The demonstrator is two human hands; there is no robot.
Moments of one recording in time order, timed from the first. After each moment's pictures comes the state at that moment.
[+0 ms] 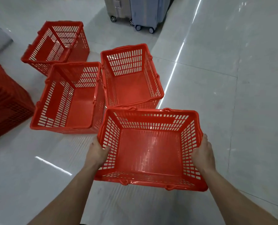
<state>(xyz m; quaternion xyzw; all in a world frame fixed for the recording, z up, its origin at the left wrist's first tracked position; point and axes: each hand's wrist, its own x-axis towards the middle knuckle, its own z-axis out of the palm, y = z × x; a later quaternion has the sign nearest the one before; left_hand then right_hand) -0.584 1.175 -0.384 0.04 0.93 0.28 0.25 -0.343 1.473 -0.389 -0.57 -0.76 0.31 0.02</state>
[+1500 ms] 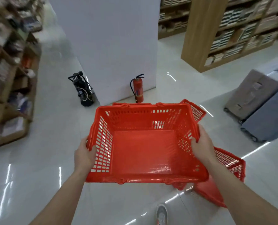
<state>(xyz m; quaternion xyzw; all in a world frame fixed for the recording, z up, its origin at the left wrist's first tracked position) -0.721 0.728 0.282 -0.28 0.87 0.39 -0.11 -0.797 1.155 0.282 -0.06 -0.90 0.43 0.05</state>
